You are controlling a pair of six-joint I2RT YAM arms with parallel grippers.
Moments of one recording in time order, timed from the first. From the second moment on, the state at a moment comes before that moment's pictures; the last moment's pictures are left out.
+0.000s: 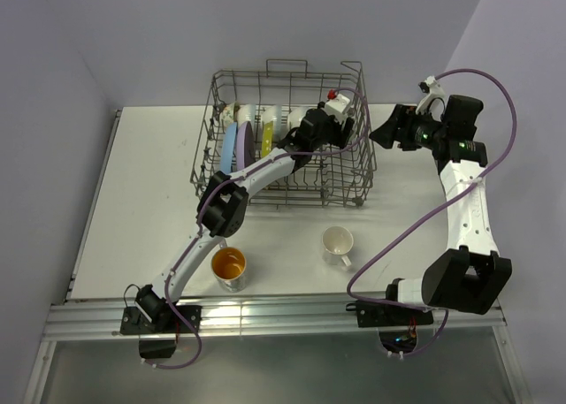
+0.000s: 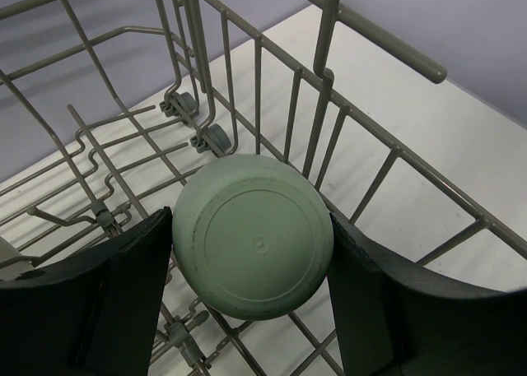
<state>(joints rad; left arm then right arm) -0.77 2.65 2.38 0.13 0.01 -0.05 -0.23 1.33 1.33 -0.56 -0.72 0.07</state>
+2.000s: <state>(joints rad) -0.77 2.65 2.36 0.14 0.00 -0.09 -0.23 1.33 1.33 -0.56 -0.73 0.07</state>
